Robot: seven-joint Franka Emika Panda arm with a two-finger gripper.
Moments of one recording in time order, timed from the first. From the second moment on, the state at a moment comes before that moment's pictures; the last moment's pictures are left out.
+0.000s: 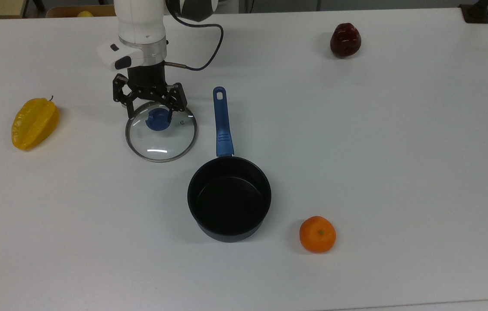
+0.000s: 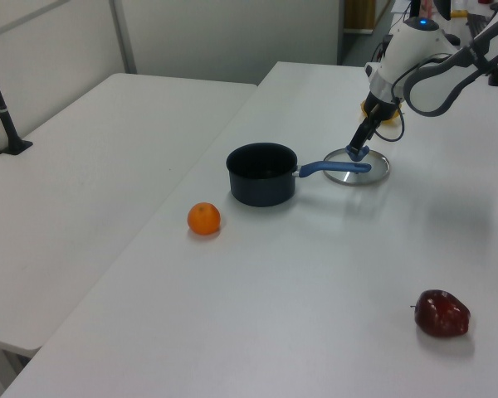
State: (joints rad) arm -0.03 0.19 -0.07 -2.19 -0.04 2.74 0.01
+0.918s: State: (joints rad) arm -0.02 0.19 -0.06 -2.16 -0.04 2.65 0.07
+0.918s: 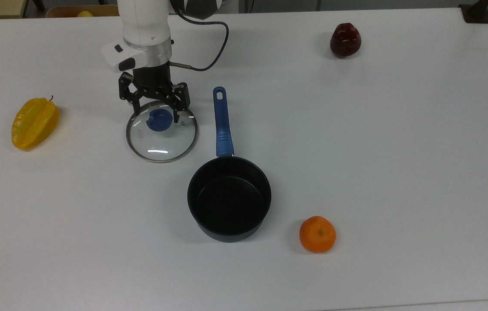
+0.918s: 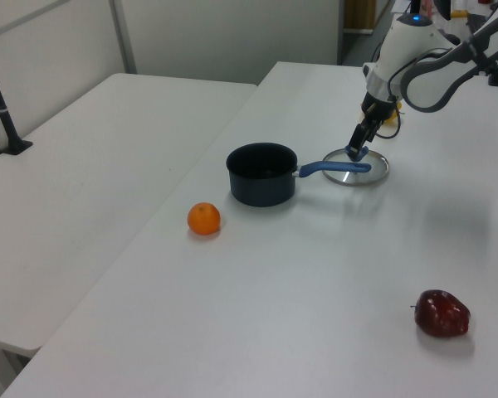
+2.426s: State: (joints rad) arm 0.00 0.27 -0.06 -1.56 -0.04 2.08 0.10
